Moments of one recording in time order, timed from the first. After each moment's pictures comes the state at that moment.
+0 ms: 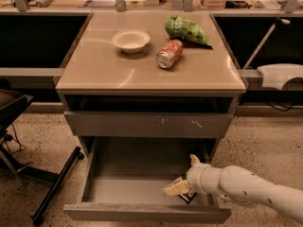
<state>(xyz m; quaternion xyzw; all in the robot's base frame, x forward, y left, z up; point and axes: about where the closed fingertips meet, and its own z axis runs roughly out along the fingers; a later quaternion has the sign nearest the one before) 0.495 -0.103 0.496 -0.35 0.84 0.19 0.38</state>
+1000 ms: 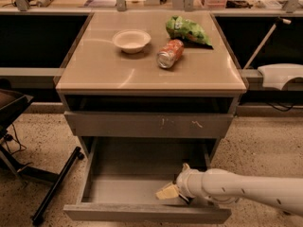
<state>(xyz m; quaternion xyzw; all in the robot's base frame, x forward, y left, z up) 0.496 -0.082 0.426 -0.33 0.86 0.18 0.33</state>
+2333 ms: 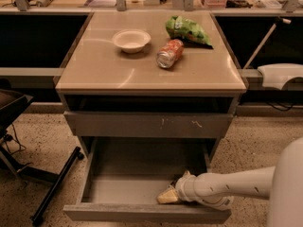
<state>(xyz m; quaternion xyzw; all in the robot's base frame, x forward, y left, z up) 0.498 -0.098 0.357 -0.31 0.90 0.14 0.28</state>
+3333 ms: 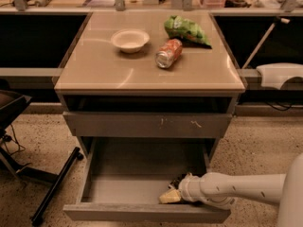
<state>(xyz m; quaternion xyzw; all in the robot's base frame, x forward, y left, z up) 0.493 -0.105 0.338 -0.28 0.90 0.19 0.27</state>
